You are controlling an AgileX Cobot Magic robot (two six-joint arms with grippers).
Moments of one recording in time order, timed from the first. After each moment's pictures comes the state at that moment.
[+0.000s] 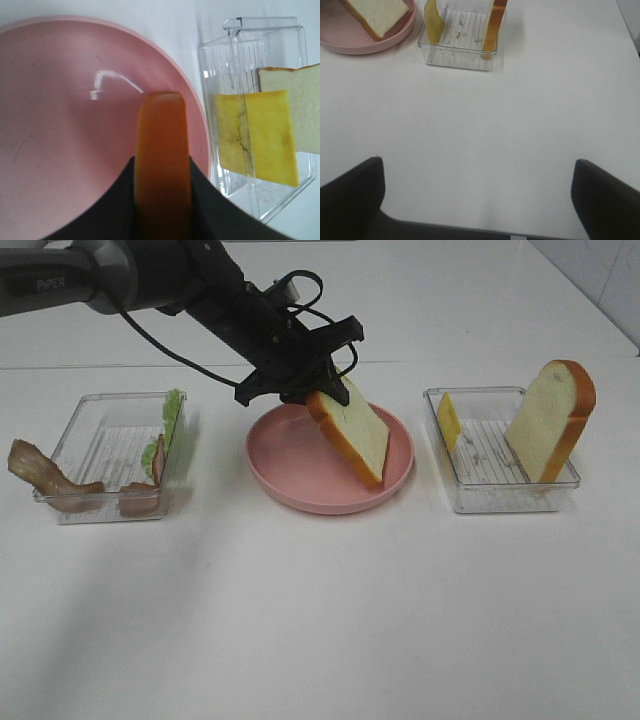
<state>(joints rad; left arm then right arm) -0.43 2.45 -2.07 -0.68 0.79 -0.07 0.01 0.00 -0.45 0.01 1.10 -0.03</state>
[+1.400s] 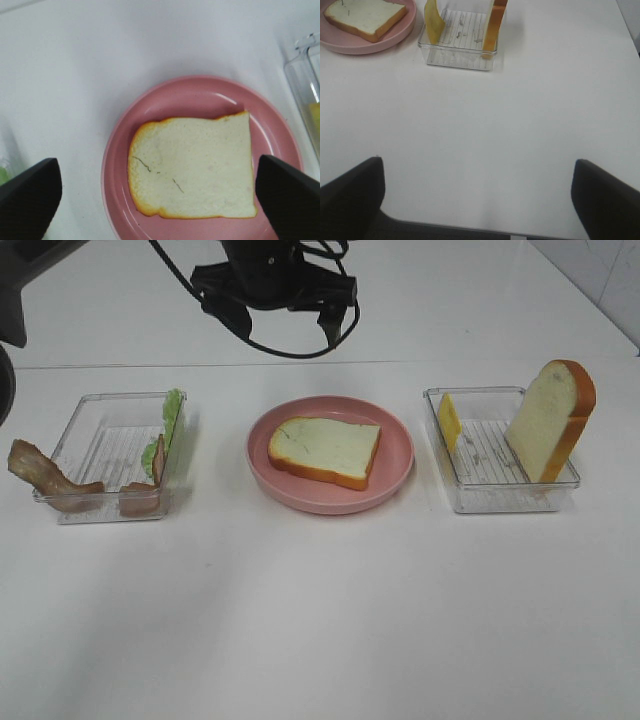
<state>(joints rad) -0.53 2.47 -2.55 0.04 1.21 -0.28 0.01 0.00 -0.45 0.01 1.10 -0.03</state>
